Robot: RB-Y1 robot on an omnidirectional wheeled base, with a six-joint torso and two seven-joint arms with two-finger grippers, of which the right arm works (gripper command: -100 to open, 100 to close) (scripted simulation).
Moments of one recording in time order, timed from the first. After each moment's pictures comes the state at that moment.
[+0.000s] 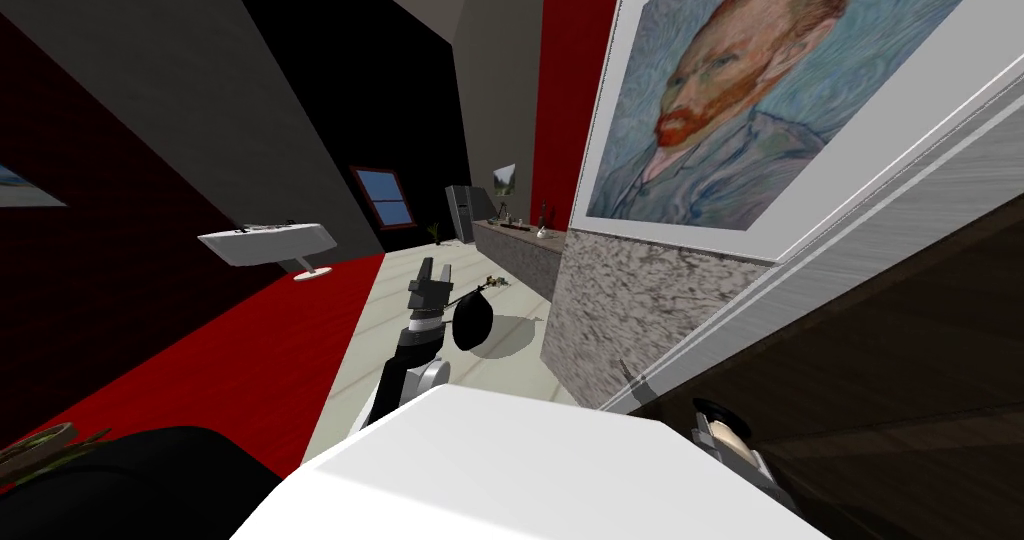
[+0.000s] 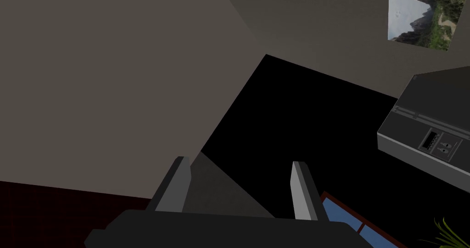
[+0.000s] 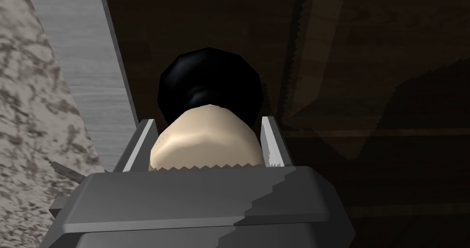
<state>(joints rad) 0.39 -0.48 0.22 -0.87 -1.09 -1.08 -1.43</state>
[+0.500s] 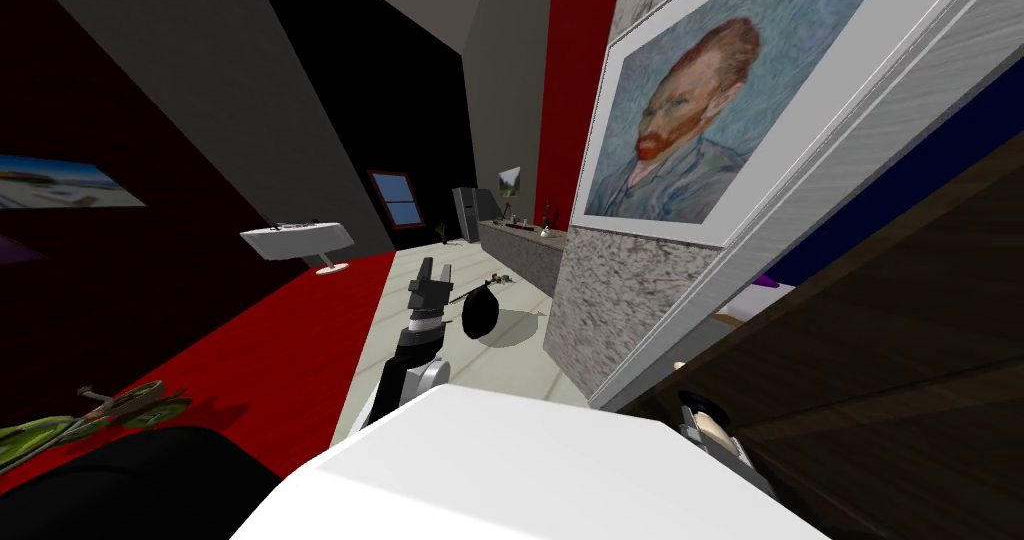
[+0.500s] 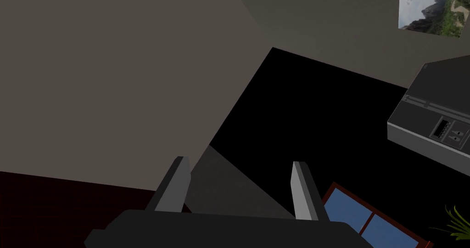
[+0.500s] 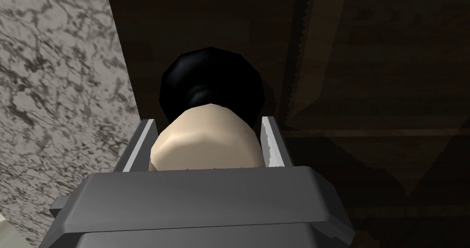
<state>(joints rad) 0.41 -0.50 0.28 -0.90 -1.05 -1.09 -1.45</state>
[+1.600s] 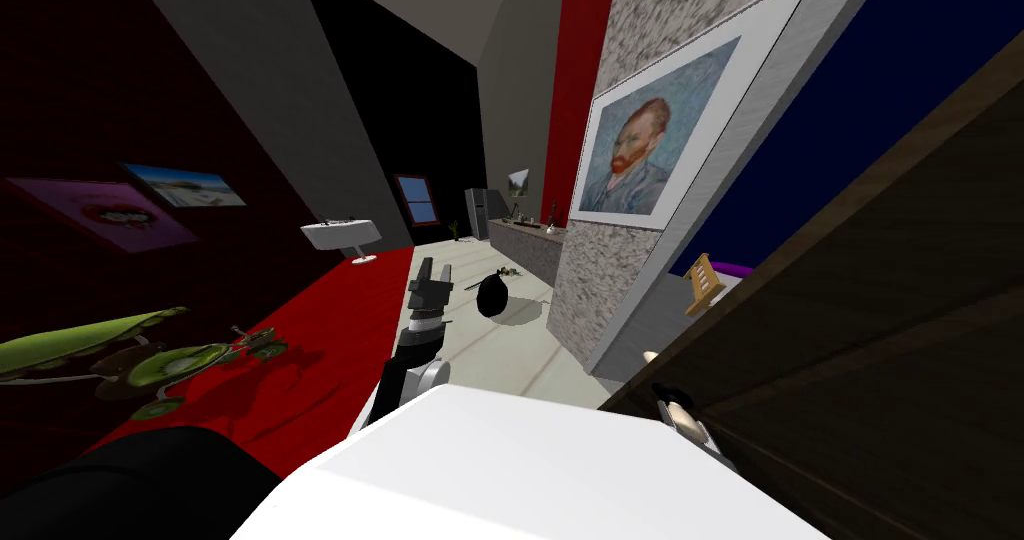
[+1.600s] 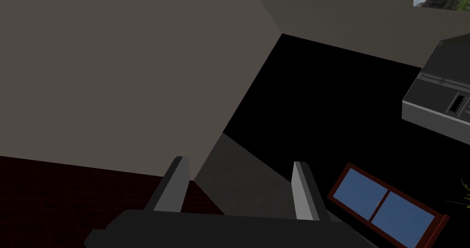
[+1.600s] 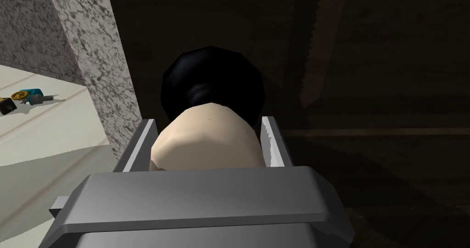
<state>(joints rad) 0.45 -0.54 0.42 -0.96 -0.94 -1.14 -1.50</state>
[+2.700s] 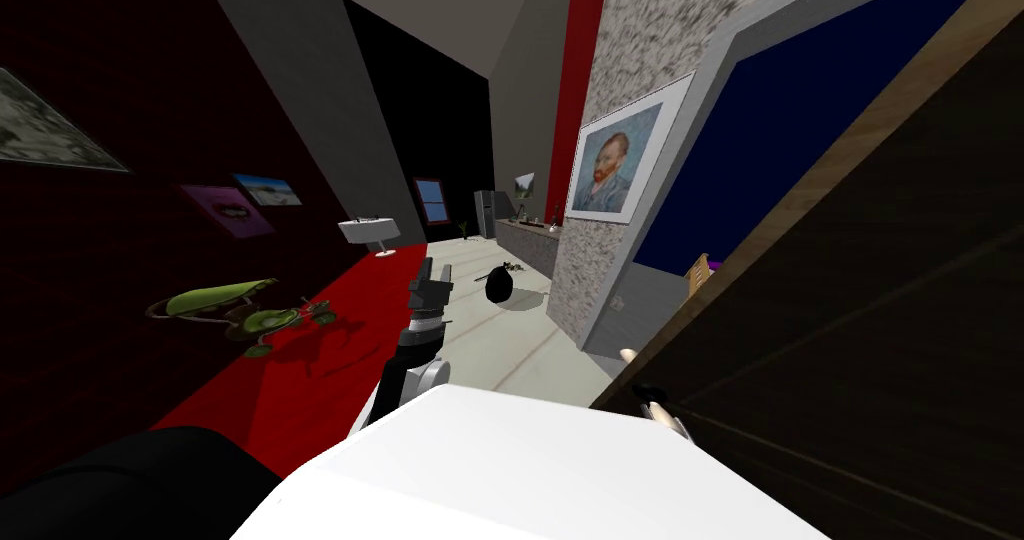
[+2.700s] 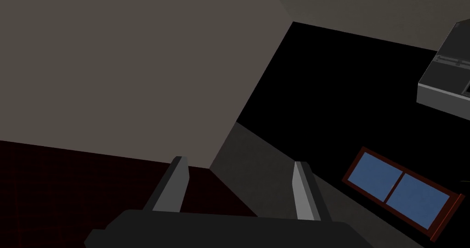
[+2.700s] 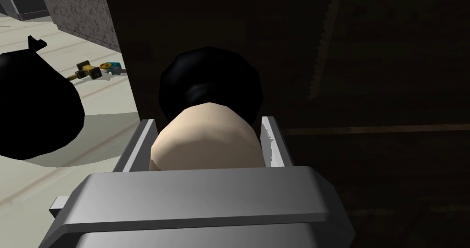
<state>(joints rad) 0.46 -0.57 0.54 -0.96 -0.84 -1.22 -1.54</state>
